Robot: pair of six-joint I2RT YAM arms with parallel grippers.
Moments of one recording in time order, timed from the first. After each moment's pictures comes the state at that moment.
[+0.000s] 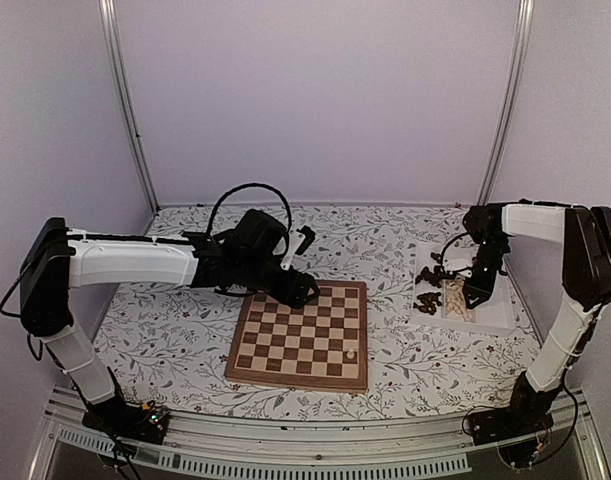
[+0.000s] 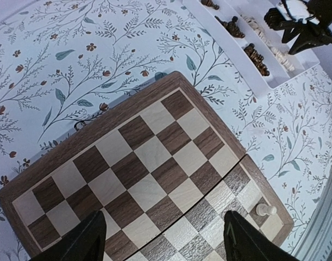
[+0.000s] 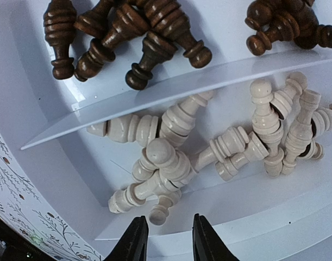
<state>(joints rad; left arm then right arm) -0.90 1.70 1.16 -0.23 0.02 -0.24 0.13 1.77 1.21 -1.03 0.03 -0.93</state>
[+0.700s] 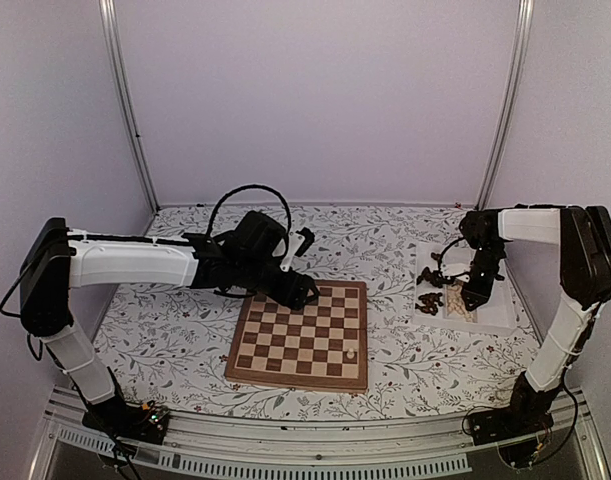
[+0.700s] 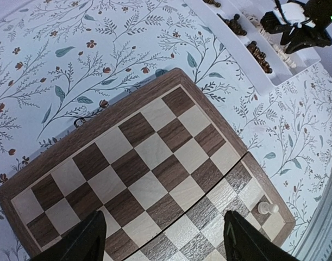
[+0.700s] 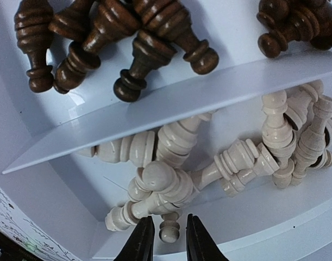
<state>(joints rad) -0.90 1.70 1.15 -0.22 0.02 -0.24 0.14 1.79 1.17 -0.97 0.09 -0.91</state>
